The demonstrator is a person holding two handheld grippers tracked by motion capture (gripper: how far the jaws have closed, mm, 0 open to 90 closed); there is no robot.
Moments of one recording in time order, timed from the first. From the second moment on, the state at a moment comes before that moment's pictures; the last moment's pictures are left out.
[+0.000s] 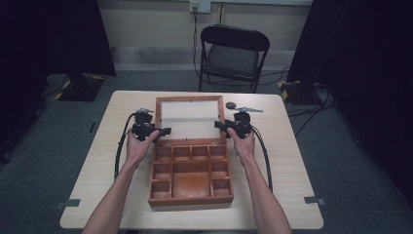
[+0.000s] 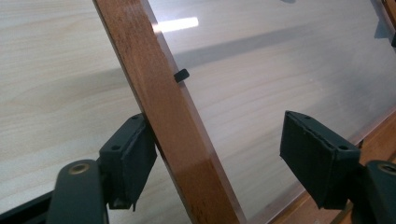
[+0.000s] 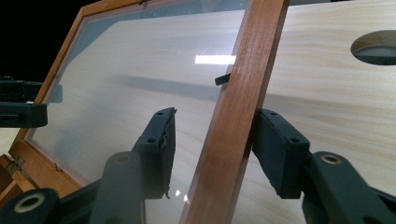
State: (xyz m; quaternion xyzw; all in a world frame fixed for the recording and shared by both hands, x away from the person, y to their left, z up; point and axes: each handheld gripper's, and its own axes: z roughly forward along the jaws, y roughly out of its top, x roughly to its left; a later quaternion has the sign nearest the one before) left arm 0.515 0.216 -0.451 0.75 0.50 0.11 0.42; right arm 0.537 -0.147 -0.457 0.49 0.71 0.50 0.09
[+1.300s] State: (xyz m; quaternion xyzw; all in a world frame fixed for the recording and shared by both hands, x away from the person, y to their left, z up) left arm 0.506 0.212 -0.417 0.75 0.46 0.14 0.45; right arm 0.522 -0.165 -0.429 0.40 0.71 0.57 0.08
